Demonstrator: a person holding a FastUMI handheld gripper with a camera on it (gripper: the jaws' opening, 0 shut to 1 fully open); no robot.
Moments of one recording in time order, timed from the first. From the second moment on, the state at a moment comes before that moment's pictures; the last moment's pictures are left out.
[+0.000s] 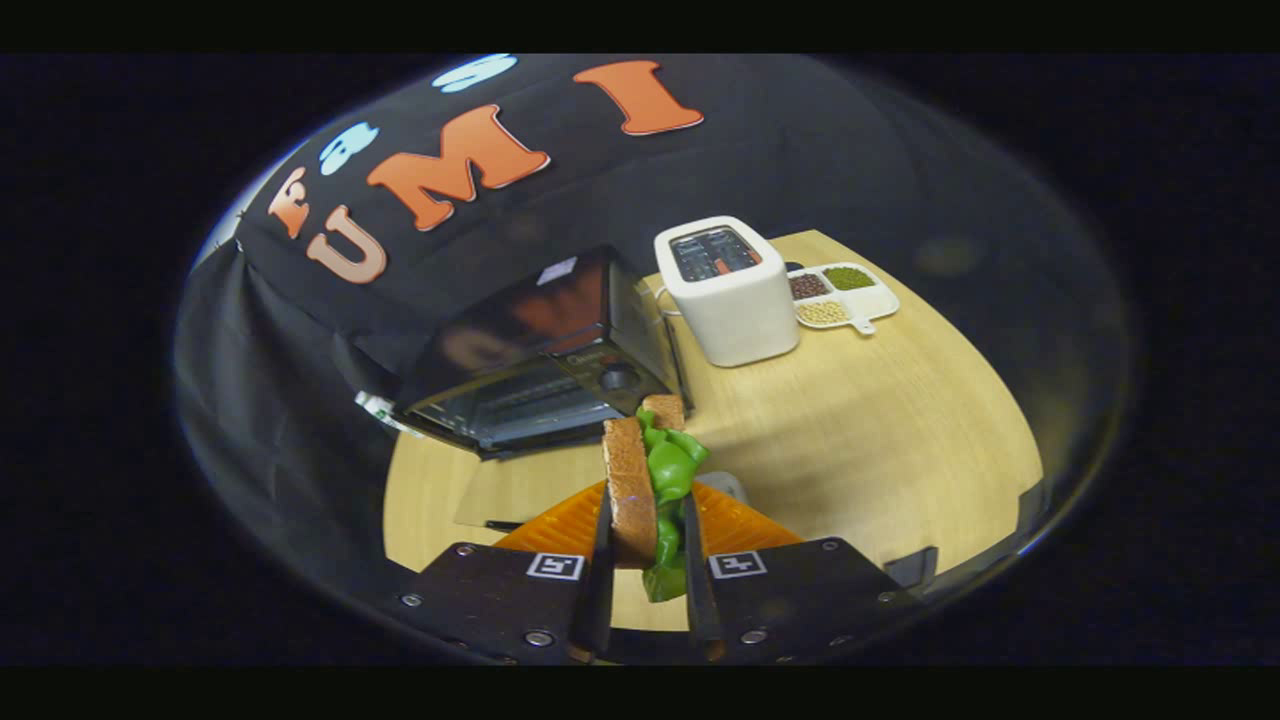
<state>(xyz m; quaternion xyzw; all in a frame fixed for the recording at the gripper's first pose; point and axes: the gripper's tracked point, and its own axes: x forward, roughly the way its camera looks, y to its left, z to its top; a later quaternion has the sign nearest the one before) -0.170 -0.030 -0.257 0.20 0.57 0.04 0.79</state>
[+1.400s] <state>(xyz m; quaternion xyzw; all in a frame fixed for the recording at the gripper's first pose) -0.073 0.140 -0.373 0.45 0.45 0.00 0.77</state>
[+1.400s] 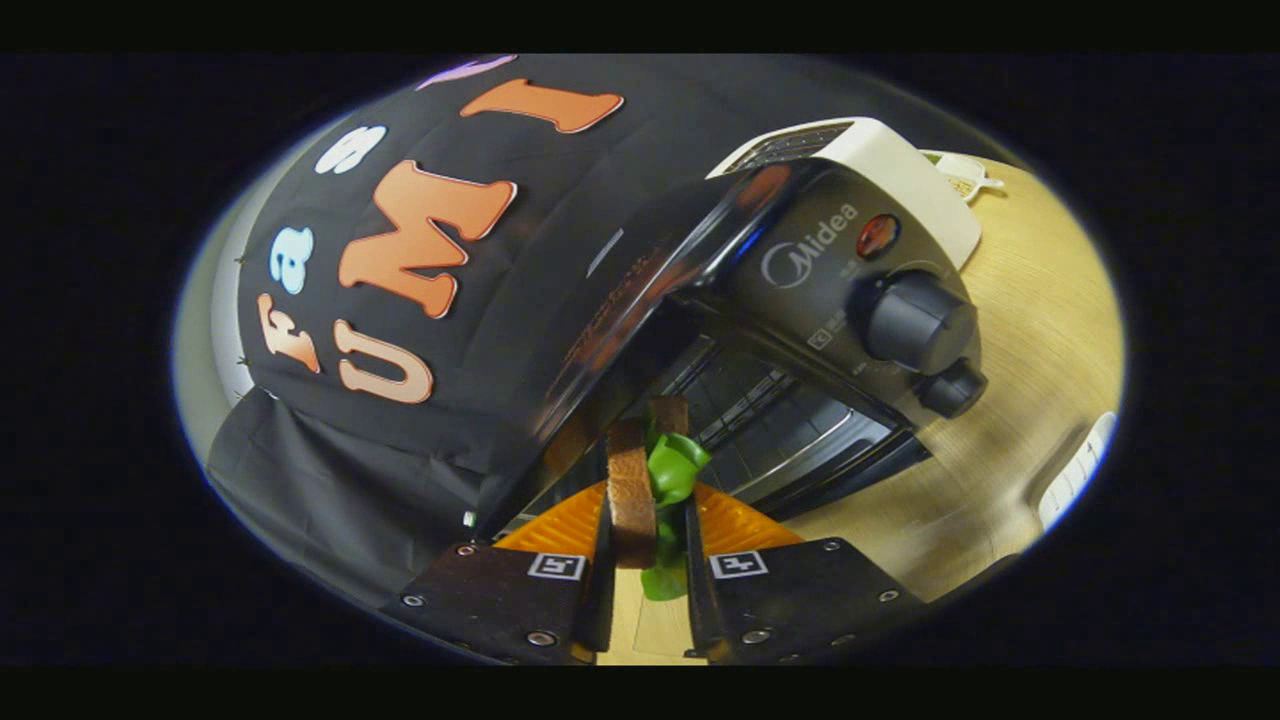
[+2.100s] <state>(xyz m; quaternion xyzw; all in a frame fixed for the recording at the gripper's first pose) -0.067 0.135 -0.403 0.32 0.47 -0.08 0.82</state>
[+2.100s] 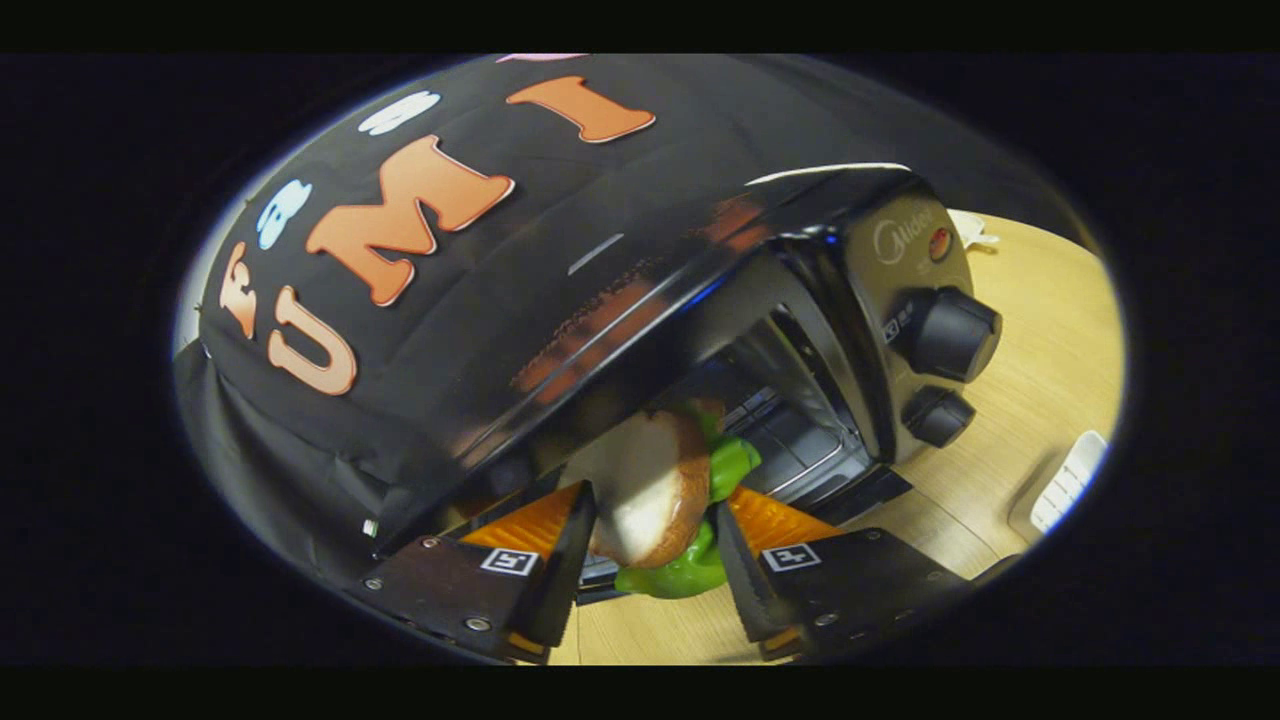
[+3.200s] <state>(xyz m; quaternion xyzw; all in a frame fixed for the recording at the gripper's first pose) -0.281 0.120 -0.338 0.03 0.66 0.16 0.73</state>
